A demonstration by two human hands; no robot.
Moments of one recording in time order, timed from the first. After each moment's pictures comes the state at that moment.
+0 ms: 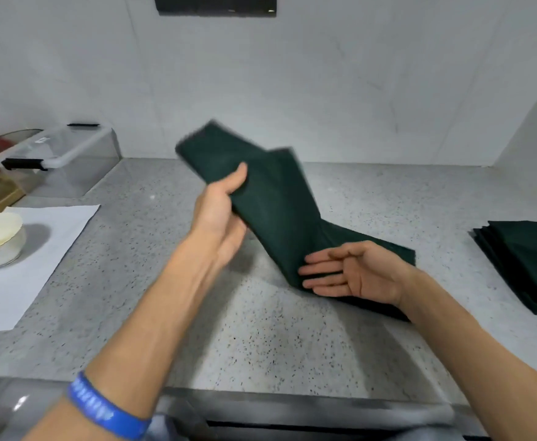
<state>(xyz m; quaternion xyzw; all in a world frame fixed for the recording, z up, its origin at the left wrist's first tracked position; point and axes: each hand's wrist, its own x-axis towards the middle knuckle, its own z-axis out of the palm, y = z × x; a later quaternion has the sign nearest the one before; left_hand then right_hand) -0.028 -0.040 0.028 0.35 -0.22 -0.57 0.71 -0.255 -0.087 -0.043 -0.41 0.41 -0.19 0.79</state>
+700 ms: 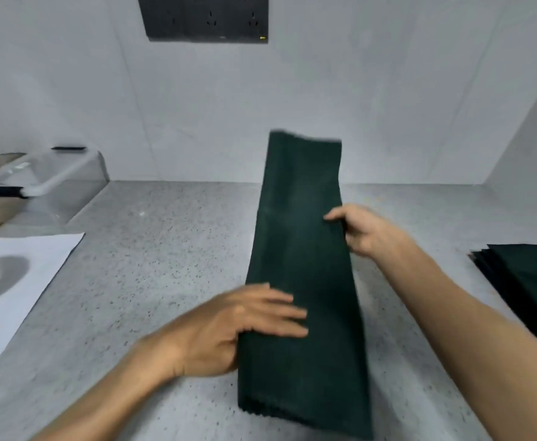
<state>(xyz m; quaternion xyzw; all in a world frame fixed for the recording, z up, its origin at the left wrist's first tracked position) 0.013 -0.005 -0.031 0.36 -0.90 -0.18 0.14 -0.217 -0.192 -0.013 -0.38 0.52 -0.34 0.69</state>
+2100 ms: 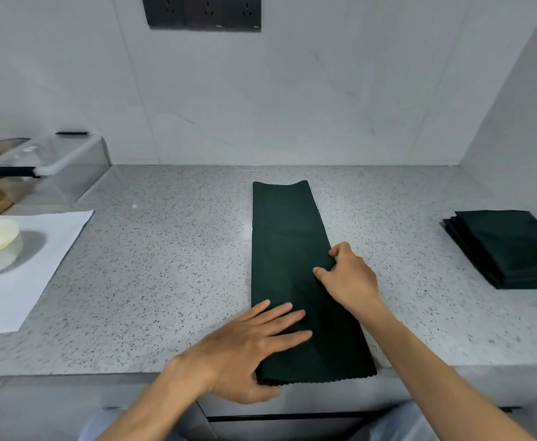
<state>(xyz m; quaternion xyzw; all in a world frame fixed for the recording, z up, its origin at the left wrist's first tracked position) -0.019 0.065 -0.098 0.38 -0.92 -0.12 -0.01 -0.228 -0.050 -0.090 -0.66 0.71 -0.19 0.16</state>
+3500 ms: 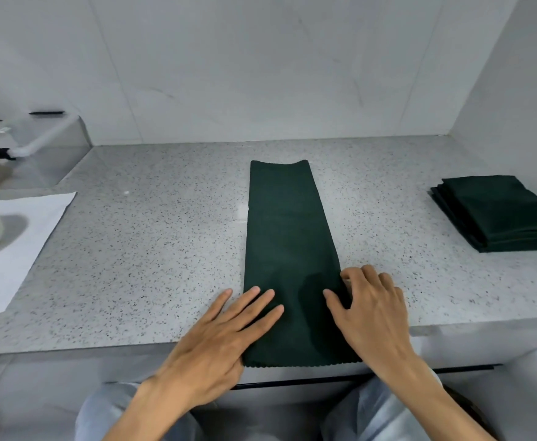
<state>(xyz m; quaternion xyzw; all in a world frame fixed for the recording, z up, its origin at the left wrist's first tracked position) -0.014 0.115 -0.119 0.47 -0.88 0.02 0.03 -0.266 0.063 -0.110 -0.71 0.67 -0.20 -0.04</state>
